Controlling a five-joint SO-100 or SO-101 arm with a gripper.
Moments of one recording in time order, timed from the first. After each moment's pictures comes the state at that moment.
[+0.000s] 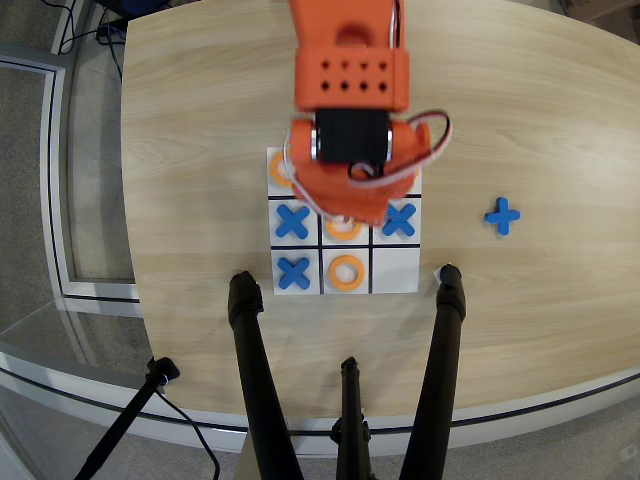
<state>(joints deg) 1.1 110.8 111.6 68.6 -76.6</state>
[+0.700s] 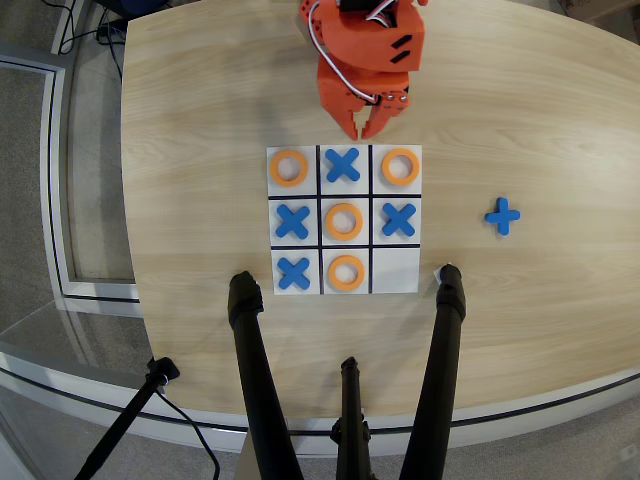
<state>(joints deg) -6.2 163.2 153.5 68.6 -81.9</state>
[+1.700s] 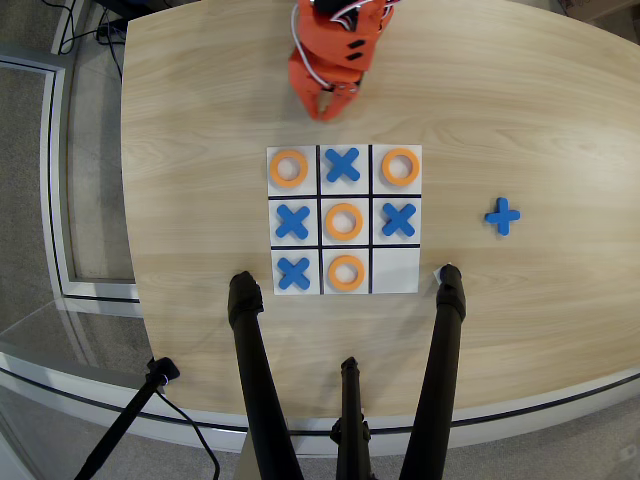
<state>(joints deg) 17.9 192.7 180.3 73.8 -85.4</state>
